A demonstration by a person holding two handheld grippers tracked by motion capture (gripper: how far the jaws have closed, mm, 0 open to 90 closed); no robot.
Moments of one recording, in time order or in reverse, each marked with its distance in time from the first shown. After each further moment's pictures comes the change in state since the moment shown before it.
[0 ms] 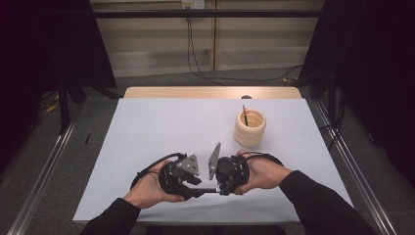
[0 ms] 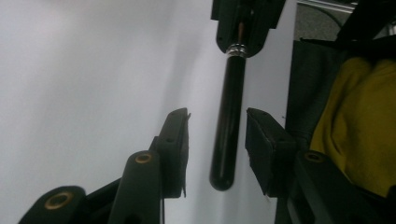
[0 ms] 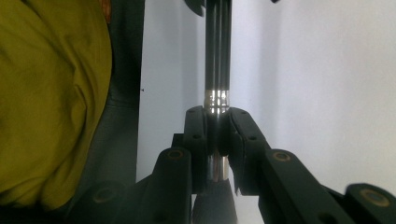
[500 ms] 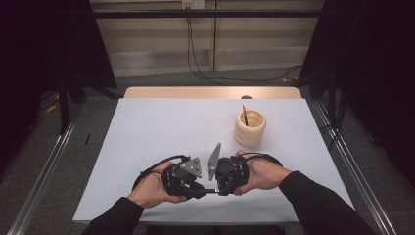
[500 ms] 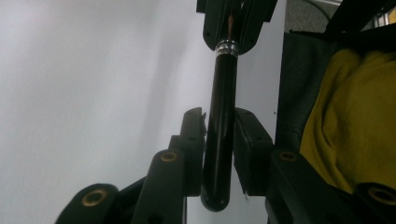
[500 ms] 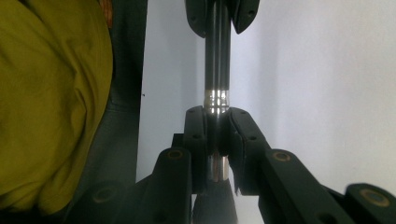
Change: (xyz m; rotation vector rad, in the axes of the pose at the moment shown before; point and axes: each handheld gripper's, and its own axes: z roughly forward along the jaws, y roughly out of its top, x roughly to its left) left arm 0.000 0.000 0.008 0.005 -0.055 0.011; right arm 0.002 0.000 0.000 -0.017 0.004 -0.001
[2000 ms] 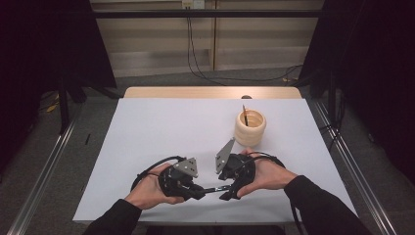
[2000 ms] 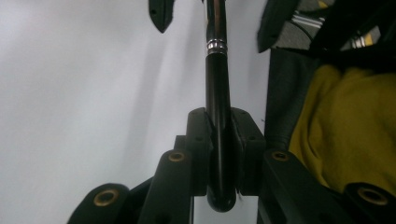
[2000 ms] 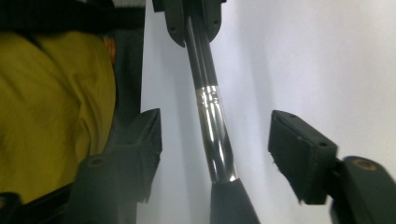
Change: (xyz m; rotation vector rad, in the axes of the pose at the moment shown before) left arm 0.001 -0.014 -0.003 -0.082 -0.027 -0.043; right arm -0.005 -0.022 -0.003 -0.180 0.001 0.091
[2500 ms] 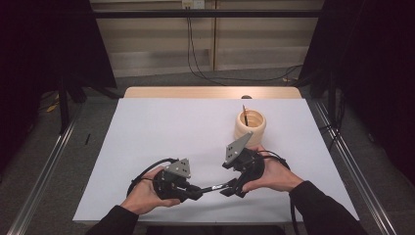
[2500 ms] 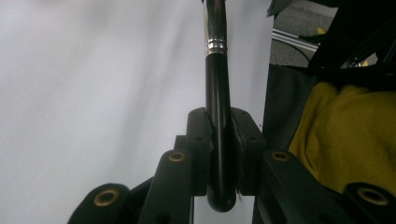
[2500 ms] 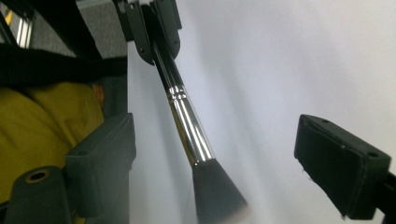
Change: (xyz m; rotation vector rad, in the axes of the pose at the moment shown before) left arm -0.003 -0.013 -0.007 -0.073 0.011 -0.043; right arm -0.005 -0.017 -0.015 -0.202 -0.071 0.084
